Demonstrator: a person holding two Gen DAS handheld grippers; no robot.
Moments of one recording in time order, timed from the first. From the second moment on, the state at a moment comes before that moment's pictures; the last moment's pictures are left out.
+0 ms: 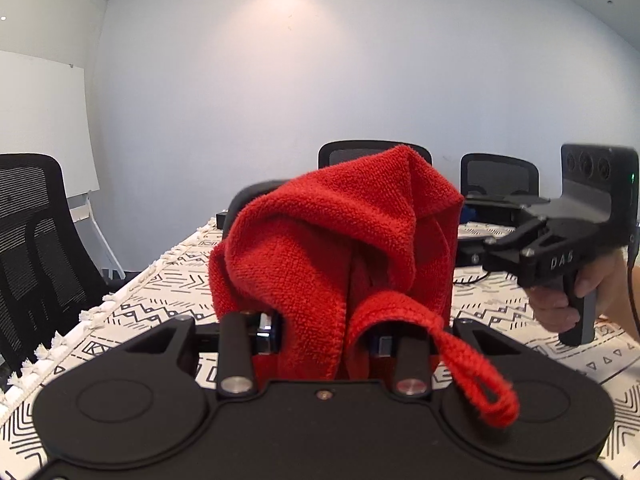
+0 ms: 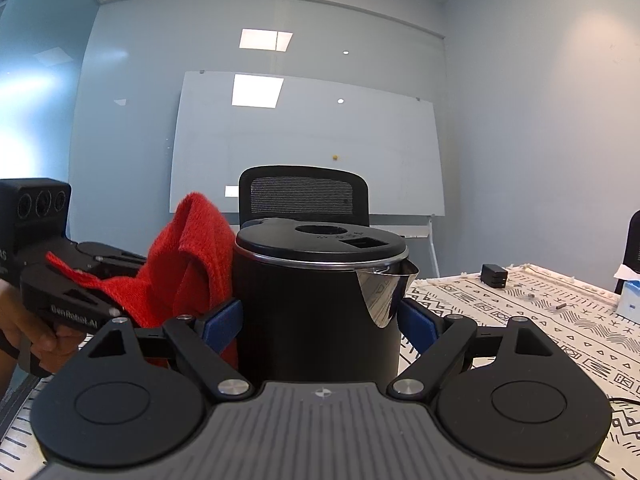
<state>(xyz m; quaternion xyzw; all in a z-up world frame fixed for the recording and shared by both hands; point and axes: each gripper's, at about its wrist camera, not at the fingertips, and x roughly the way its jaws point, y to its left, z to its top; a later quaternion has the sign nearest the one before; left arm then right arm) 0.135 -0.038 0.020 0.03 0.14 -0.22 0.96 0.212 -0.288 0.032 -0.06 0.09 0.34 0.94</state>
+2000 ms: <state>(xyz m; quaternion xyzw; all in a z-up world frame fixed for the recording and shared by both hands) 0.146 -0.042 0.003 0.03 0.18 -0.22 0.96 0.210 -0.296 0.038 -0.05 0.09 0.34 0.94</state>
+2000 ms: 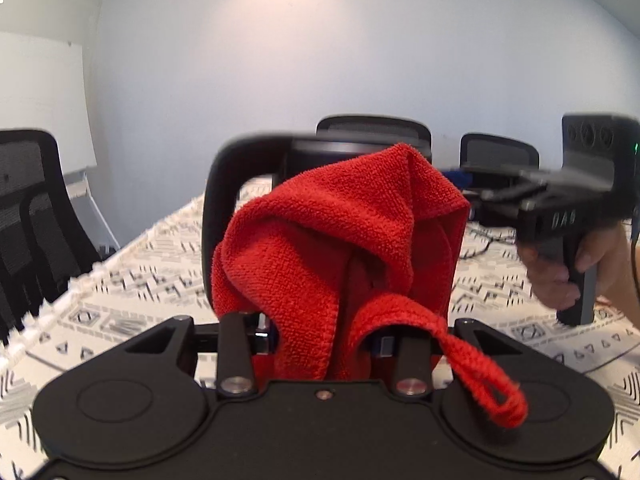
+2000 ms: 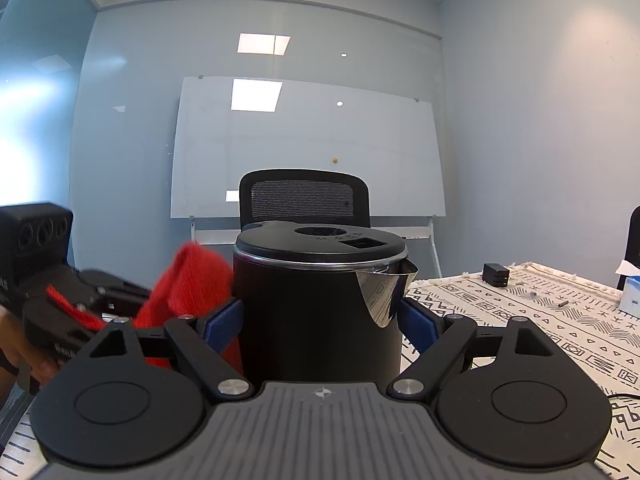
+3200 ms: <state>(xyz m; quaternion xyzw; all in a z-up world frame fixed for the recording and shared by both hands) 0.138 -0.036 0.026 0.04 0.14 -0.22 0.96 0.214 -0.296 0.034 -0.04 0.09 0.34 0.93</state>
